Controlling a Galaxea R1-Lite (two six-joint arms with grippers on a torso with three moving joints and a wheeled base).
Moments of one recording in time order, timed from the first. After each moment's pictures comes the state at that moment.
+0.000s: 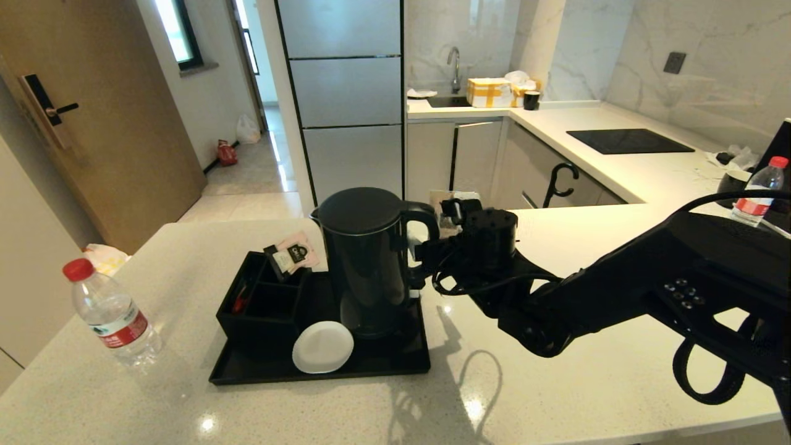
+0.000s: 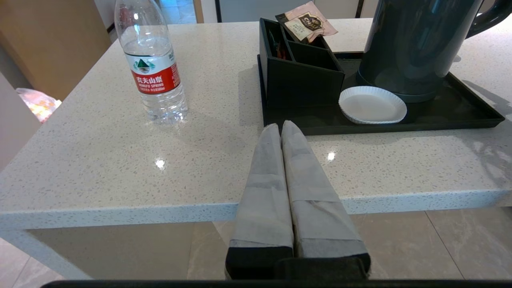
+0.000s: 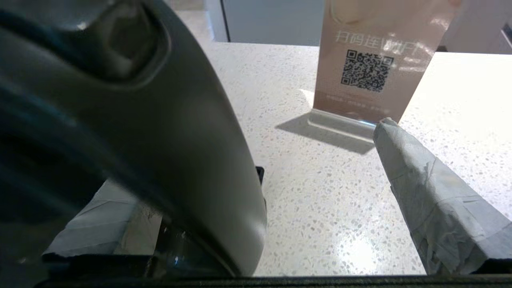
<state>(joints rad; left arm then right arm) 0.01 0.00 0.00 0.00 0.00 0.01 0.64 2.27 -1.23 -0.91 -0.35 0.09</state>
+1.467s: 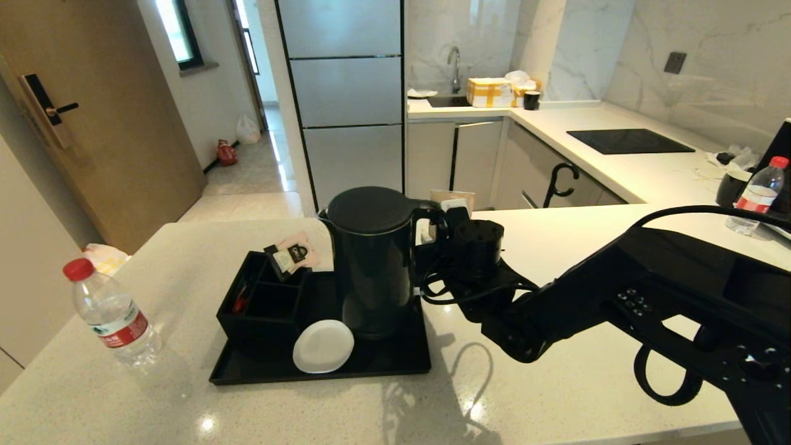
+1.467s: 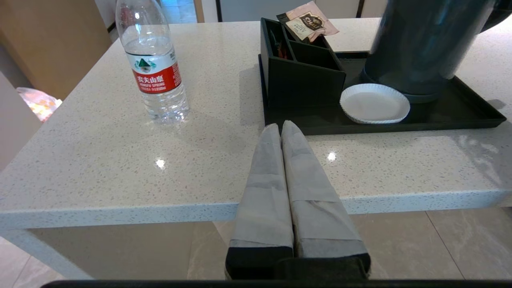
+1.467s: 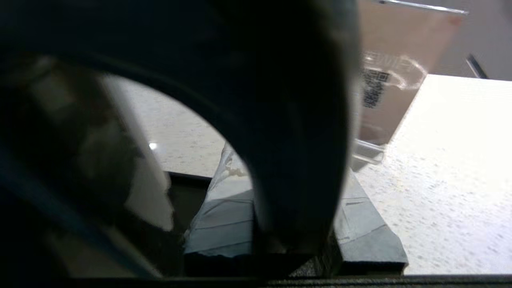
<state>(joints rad) 0.01 0.00 0.00 0.00 0.00 0.01 0.64 2.36 -1.28 -1.01 -0.44 -0.01</state>
